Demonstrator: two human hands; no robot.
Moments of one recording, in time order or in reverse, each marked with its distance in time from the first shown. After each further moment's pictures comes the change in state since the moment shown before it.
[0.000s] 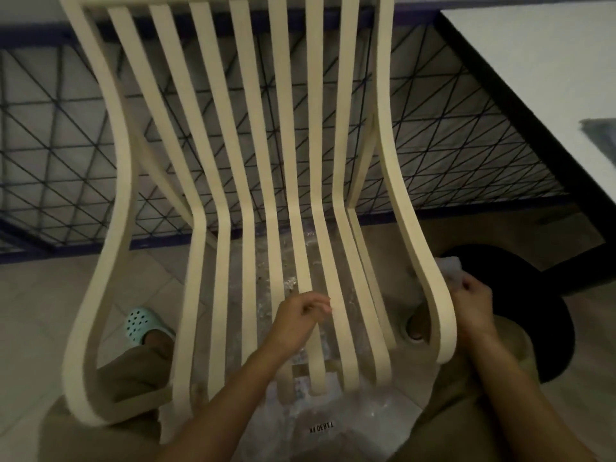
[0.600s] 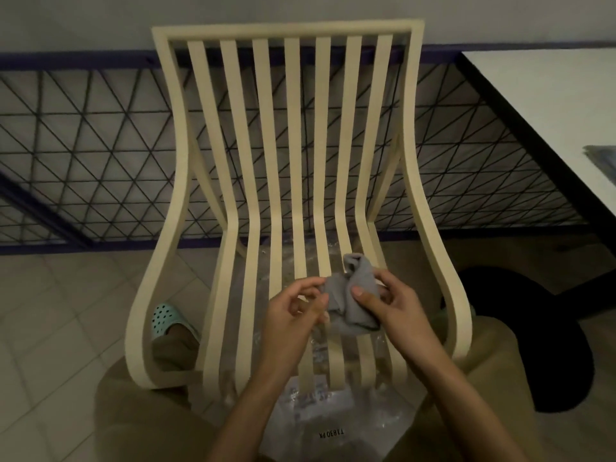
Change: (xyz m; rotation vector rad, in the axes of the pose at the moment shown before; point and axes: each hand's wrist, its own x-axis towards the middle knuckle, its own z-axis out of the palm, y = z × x) left_hand -0.118 0.071 -0.041 -0.339 0.336 0.271; right_hand -0.169 -0.084 0.057 0.182 -0.648 -0.293
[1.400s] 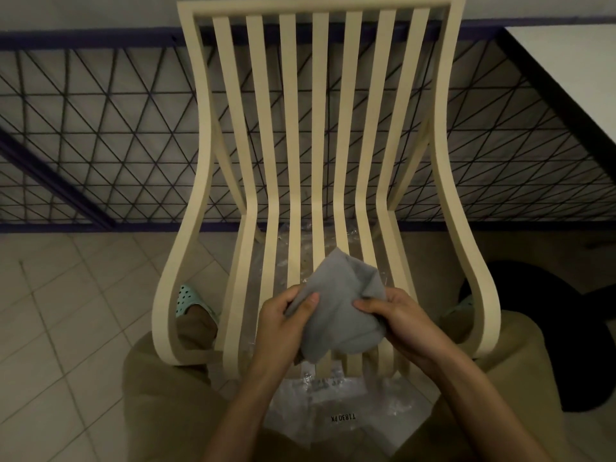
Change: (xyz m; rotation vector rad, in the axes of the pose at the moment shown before) left_hand -0.022 -0.006 -0.050 0.036 0.058 -0.108; right_hand 0.009 0.022 0.027 0.075 -0.275 0.322
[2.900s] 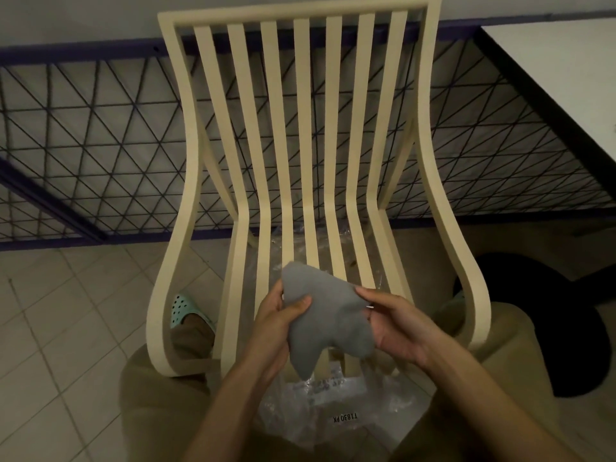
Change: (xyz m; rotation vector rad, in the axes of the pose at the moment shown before) left_hand 0.014 0.012 -0.005 -0.463 -0.089 -0.289; right_hand 0.006 -0.002 -0.007 0.593 -0.121 0.241
